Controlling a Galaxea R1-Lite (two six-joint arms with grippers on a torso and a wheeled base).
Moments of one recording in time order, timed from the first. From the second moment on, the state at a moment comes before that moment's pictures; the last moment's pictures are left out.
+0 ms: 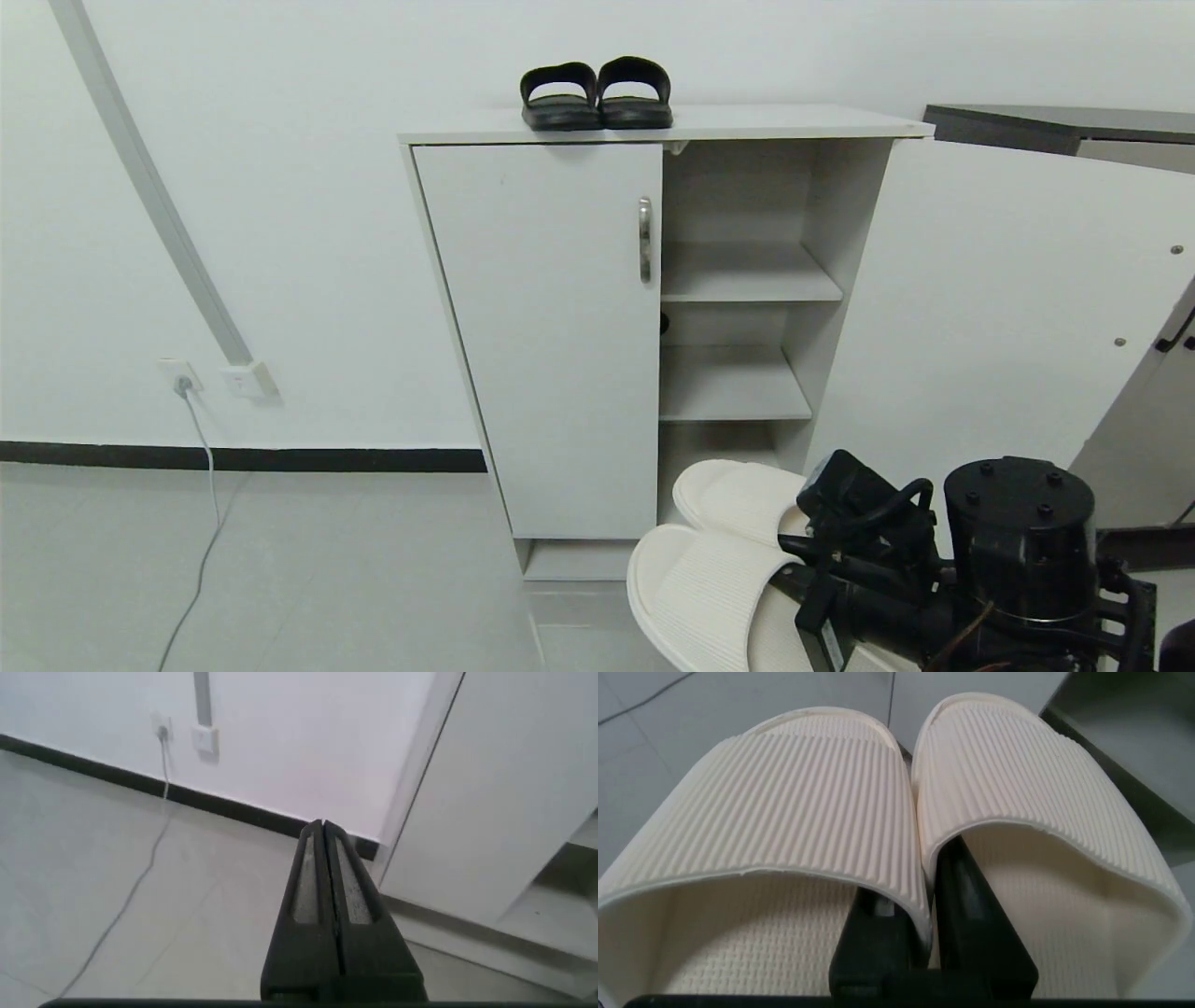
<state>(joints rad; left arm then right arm) -0.01 0.05 -0.04 0.02 0.35 -0.07 0.80 1.68 -0.44 -0.89 0.00 -0.14</state>
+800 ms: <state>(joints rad) 0.00 0.00 0.00 0.00 0.00 0.00 0.80 1.71 -0.48 -0.90 -0.12 -0.10</state>
